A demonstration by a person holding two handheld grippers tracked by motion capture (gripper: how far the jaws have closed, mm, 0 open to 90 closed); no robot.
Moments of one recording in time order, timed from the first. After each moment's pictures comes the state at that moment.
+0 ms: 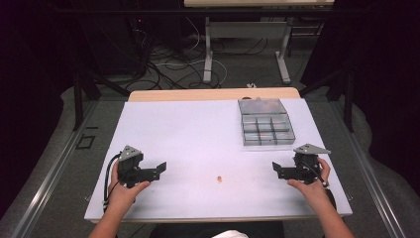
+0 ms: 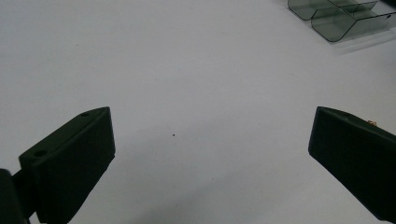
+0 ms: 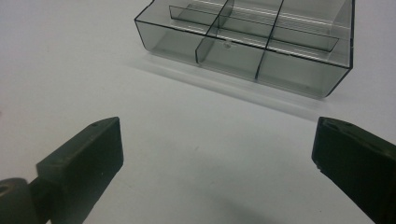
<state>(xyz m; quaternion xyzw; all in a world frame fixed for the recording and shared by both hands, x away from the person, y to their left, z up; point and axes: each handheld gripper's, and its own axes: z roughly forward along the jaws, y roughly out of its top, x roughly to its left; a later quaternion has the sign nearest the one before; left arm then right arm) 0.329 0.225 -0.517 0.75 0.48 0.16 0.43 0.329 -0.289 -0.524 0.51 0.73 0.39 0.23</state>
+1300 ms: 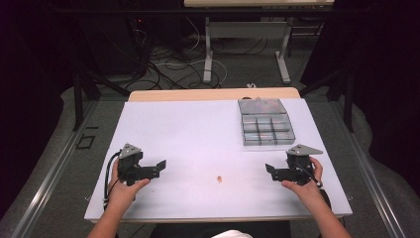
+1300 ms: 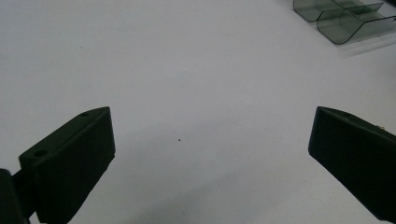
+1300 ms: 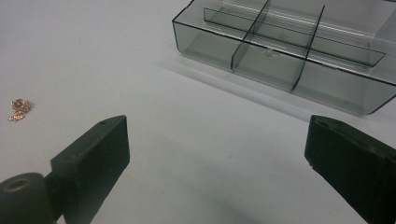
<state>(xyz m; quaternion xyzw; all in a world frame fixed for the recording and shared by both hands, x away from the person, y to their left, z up) 0.334 0.229 -0.517 0.74 0.49 0.16 0.42 0.329 -0.268 -0.523 0.47 0.76 0.39 0.22</state>
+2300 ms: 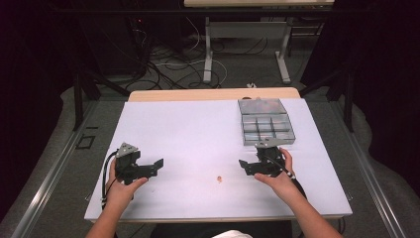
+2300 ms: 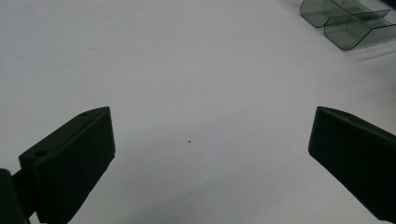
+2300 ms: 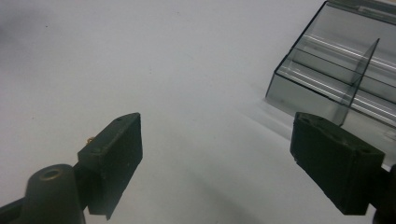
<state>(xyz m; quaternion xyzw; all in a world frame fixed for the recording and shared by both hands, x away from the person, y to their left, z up) 0.336 0.234 -0.515 0.73 0.50 0.17 0.43 0.351 -0.191 -0.512 0.41 0.80 0.40 0.18</state>
